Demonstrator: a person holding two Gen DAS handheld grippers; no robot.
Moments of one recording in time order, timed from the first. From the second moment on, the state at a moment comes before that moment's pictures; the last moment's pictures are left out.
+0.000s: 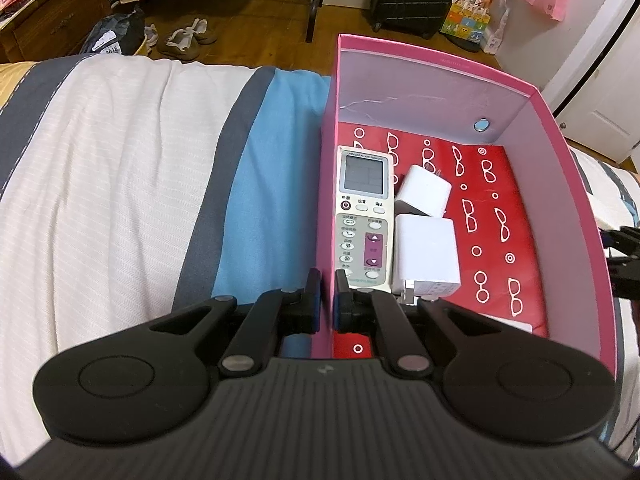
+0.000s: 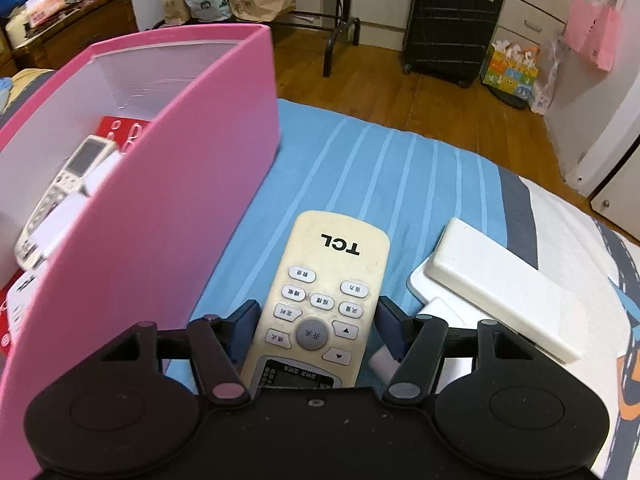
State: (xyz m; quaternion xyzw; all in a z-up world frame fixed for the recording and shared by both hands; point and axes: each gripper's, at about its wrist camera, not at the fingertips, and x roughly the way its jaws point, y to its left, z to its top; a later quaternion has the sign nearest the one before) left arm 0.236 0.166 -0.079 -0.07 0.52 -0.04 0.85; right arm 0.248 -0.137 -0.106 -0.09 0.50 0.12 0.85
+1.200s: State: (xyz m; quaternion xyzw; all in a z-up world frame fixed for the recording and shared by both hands) left arm 0.231 0.164 -0.079 -0.04 0.52 -0.08 0.85; right arm 0.201 -0.061 0.059 -0.04 0.45 0.26 0.85
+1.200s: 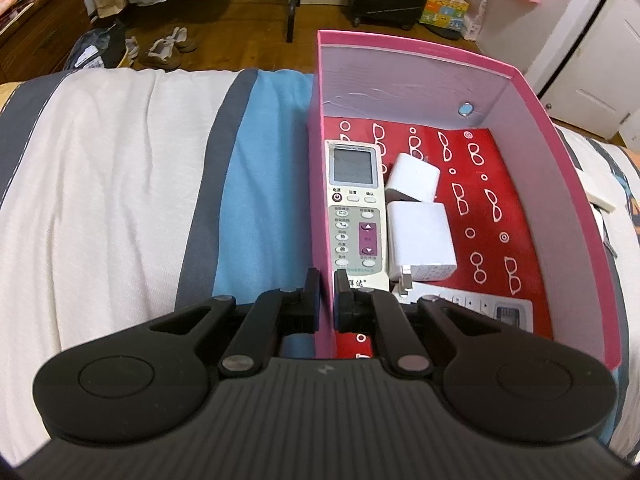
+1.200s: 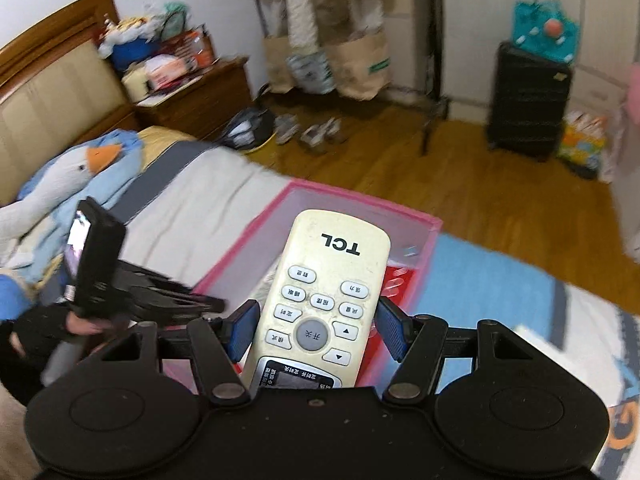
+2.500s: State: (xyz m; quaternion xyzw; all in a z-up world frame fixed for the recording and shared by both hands) left arm 0.217 0.174 -0.082 -0.05 0.50 -0.11 0.86; right arm 0.321 0.010 -0.101 0.12 0.66 0.15 0.72
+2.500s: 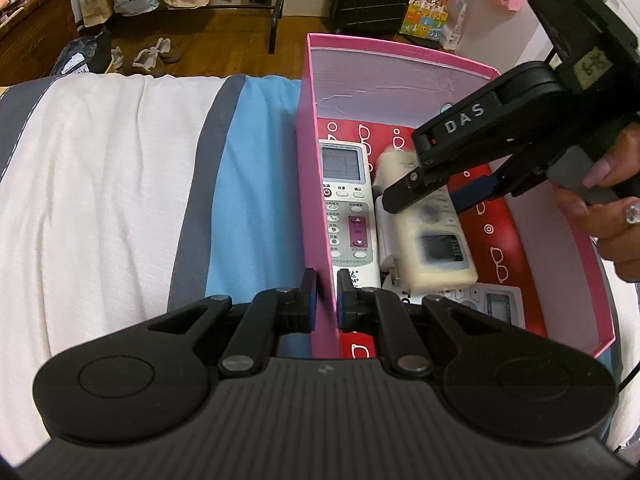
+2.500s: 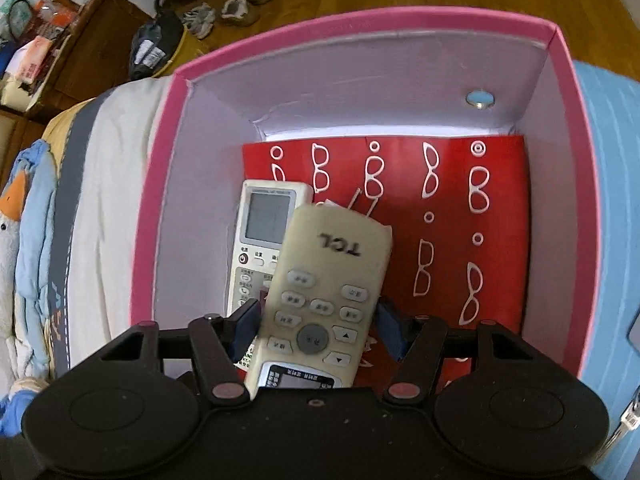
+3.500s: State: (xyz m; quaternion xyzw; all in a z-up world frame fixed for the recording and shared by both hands) left arm 0.225 0.174 -0.083 -0.06 0.51 -0.09 0.85; right arm 0.179 -0.161 0.047 0.02 0.35 0.28 0.89
